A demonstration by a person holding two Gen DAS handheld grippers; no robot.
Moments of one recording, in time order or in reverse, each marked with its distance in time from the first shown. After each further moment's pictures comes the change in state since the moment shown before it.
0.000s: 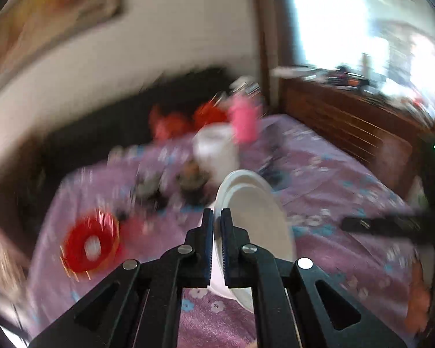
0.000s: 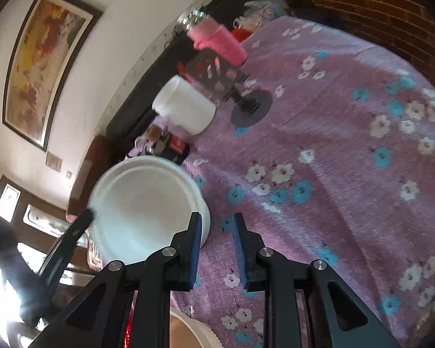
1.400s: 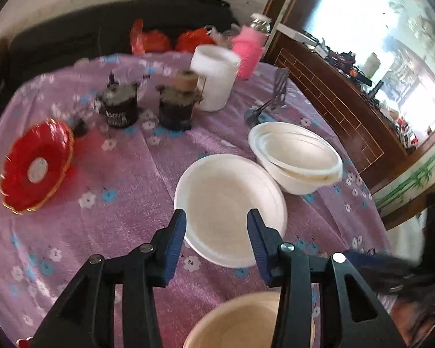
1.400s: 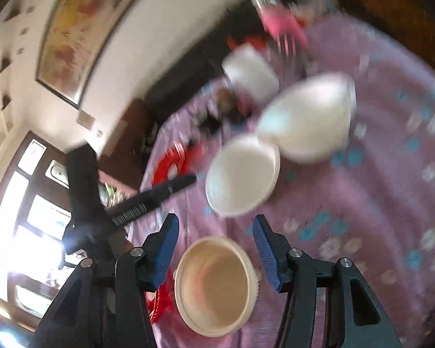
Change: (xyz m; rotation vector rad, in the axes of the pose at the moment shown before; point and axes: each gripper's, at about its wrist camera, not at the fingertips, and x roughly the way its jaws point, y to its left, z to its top) left arm 0.082 0.075 -0.036 -0.367 0.406 -0.273; right arm 0.004 0.058 -0.038 -0.127 0.216 0.120
